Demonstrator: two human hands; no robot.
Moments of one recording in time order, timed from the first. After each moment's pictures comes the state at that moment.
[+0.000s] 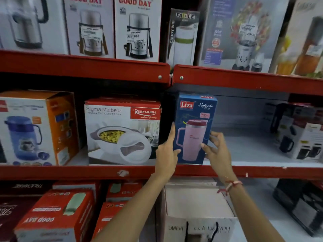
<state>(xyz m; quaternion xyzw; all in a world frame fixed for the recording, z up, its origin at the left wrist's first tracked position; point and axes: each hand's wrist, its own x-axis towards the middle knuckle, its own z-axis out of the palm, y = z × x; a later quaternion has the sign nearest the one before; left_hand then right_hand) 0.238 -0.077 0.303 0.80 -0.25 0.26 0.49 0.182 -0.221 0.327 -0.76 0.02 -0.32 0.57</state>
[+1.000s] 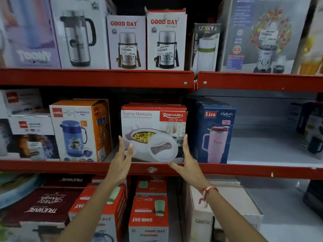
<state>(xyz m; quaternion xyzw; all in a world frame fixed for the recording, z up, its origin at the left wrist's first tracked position) 0.223 0.142 0.292 0.86 -0.10 0.13 0.49 0.198 -0.091 0.287 -0.87 -0.10 -0.17 0.46</state>
